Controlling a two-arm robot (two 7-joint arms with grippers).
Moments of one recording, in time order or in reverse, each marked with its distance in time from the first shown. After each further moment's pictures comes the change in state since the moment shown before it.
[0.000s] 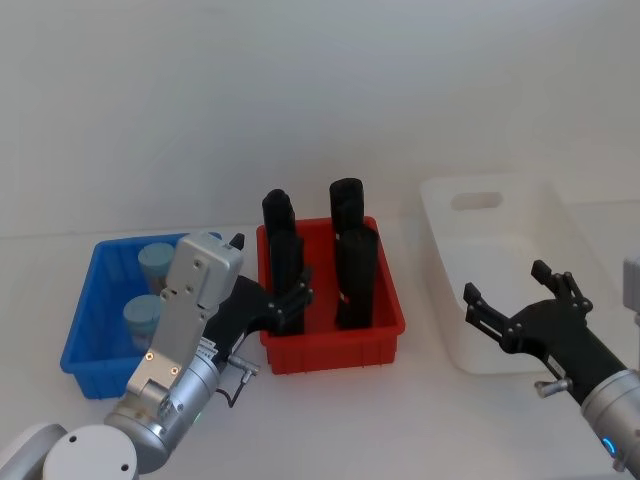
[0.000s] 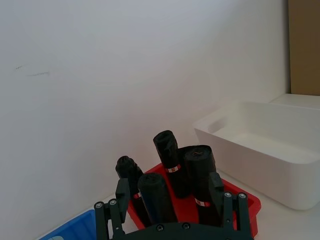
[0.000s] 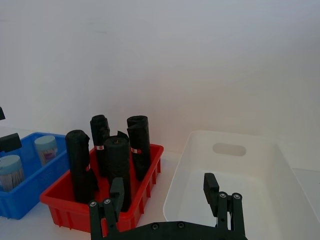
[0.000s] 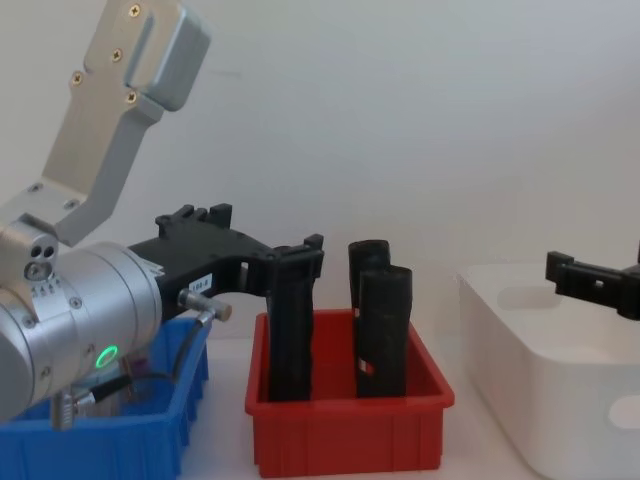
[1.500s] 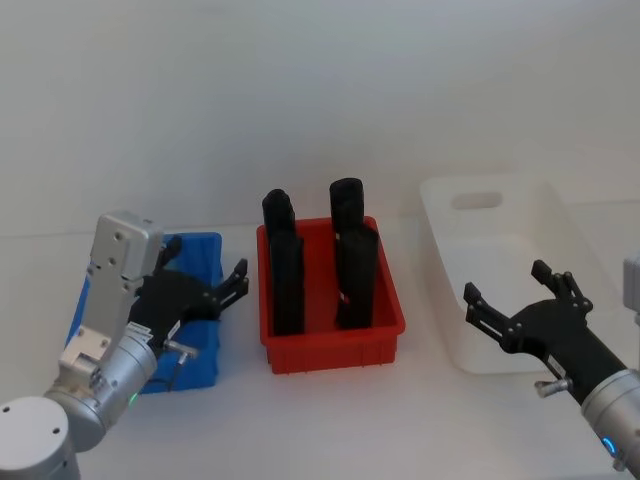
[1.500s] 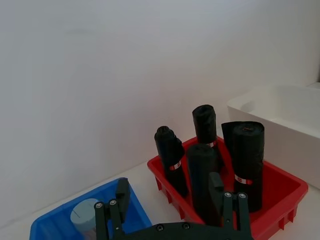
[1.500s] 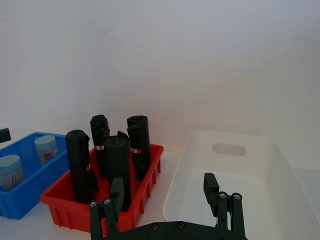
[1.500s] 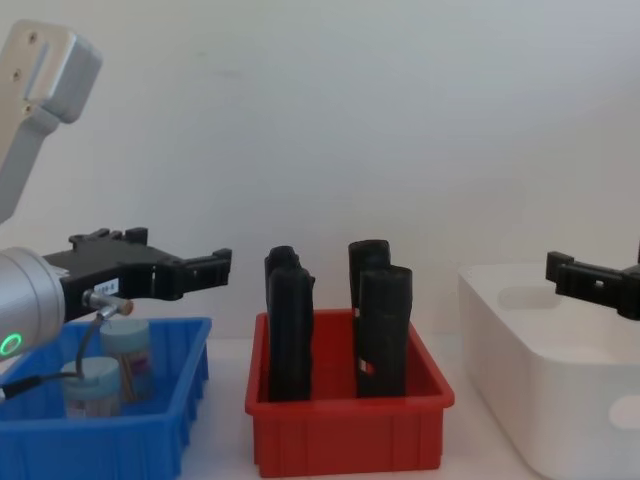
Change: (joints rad) left arm -0.030 0.053 -0.091 0.078 -0.131 0.051 -0.052; right arm 0.000 0.000 0.000 0.000 0.000 0.000 0.000
